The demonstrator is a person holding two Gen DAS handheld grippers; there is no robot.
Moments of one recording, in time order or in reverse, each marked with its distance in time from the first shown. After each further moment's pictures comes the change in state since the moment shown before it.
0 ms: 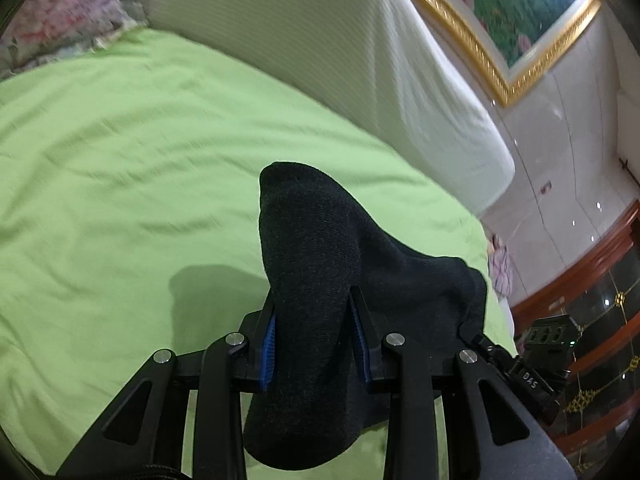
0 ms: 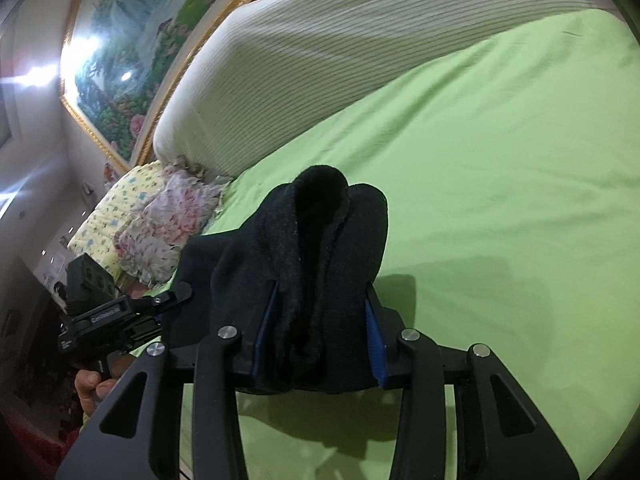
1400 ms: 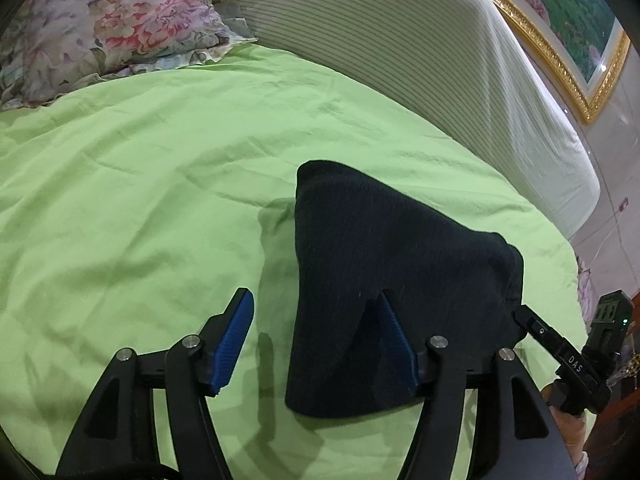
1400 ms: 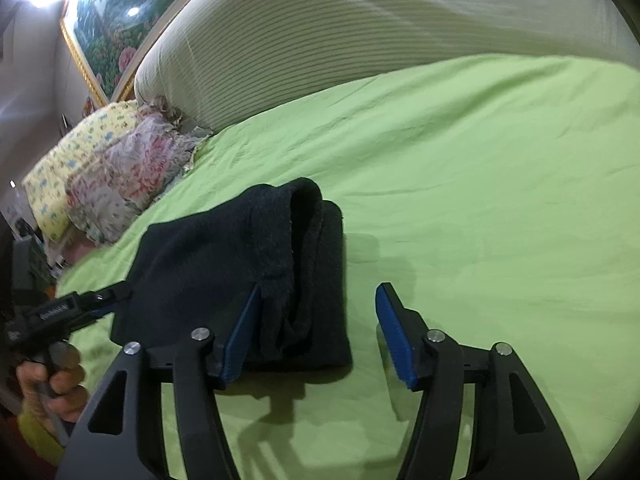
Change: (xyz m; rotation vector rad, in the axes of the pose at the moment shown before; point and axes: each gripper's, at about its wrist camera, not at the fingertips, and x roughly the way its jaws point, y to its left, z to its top) left arm 0.004 0.097 0.017 -0.014 -0.063 0.331; right arm 0.098 0.023 0.001 -0.224 0.058 -0.186
